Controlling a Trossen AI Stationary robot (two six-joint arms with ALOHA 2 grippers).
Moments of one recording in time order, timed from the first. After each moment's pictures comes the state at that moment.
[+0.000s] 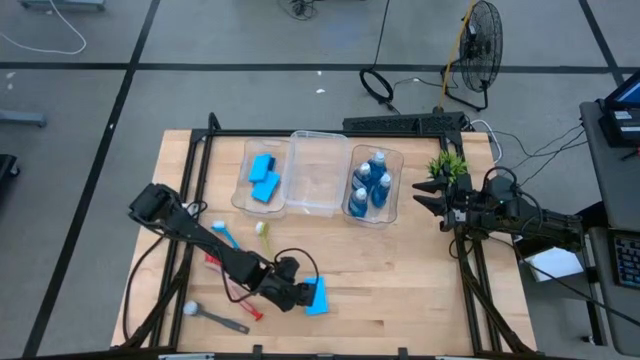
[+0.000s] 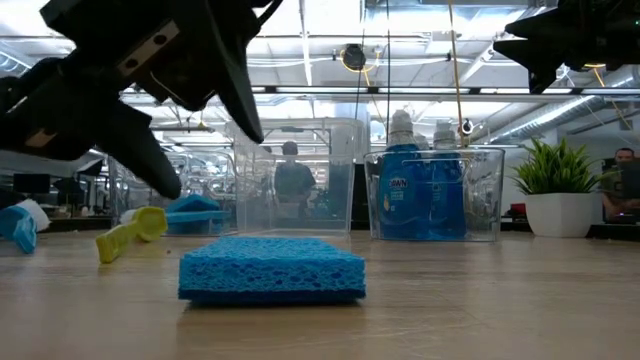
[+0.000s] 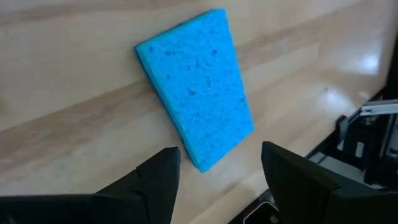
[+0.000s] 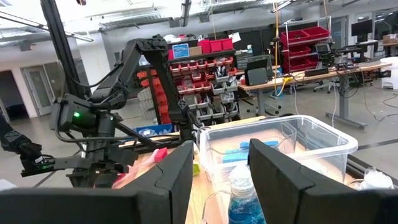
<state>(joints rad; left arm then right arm) -0.54 1.83 1.13 -0.21 -0.15 -1.82 -0.19 0.06 0.24 -0.05 -0.08 0.19</state>
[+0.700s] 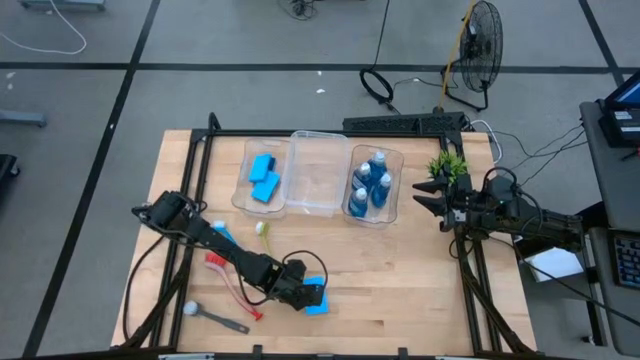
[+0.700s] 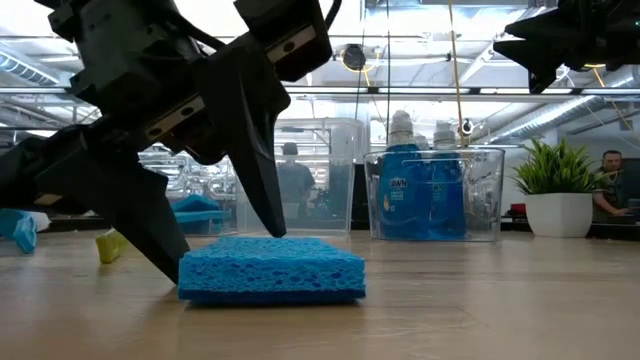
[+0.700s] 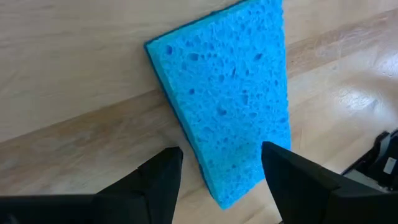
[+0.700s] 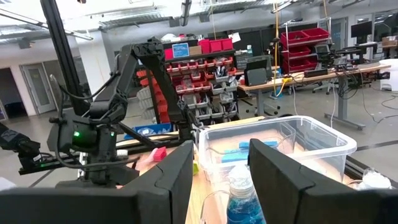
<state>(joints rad) -0.50 1.98 1.17 -0.22 -0.04 -1.87 -0.19 0.06 0.24 -0.05 -0.08 0.18</state>
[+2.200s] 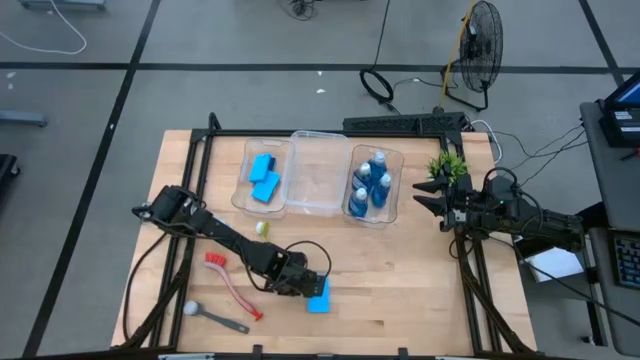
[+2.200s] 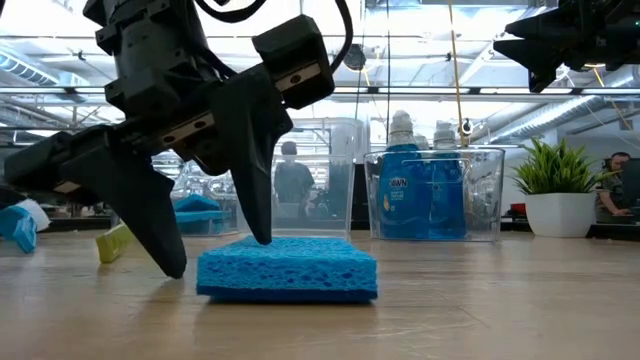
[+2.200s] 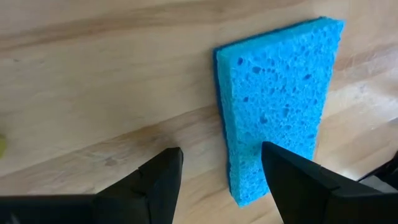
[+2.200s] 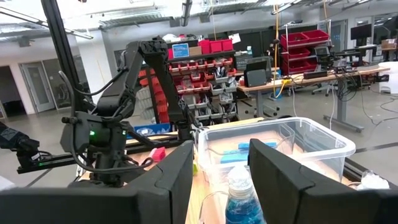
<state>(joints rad) -0.41 1.99 1.17 -0.36 0.11 -1.84 -0.19 0.06 0.24 -0.05 -0.08 0.17</state>
